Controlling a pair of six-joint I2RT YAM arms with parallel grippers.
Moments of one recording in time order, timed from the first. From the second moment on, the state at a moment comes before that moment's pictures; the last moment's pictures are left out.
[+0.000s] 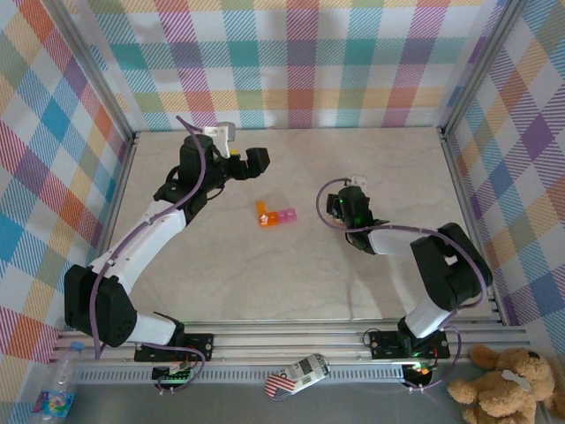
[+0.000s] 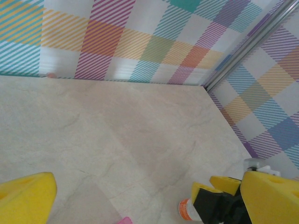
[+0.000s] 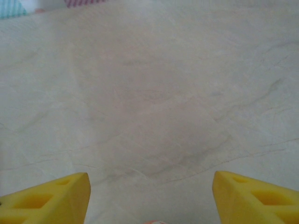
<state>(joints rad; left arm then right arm) -0.38 1.39 1.18 -0.11 0.21 -0.42 0.50 1.58 0.72 0.31 0.37 0.38</state>
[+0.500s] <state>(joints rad) -0.38 1.32 1.12 -0.12 0.10 -0.42 0.46 1.33 1.13 -0.12 -0.01 0.35</state>
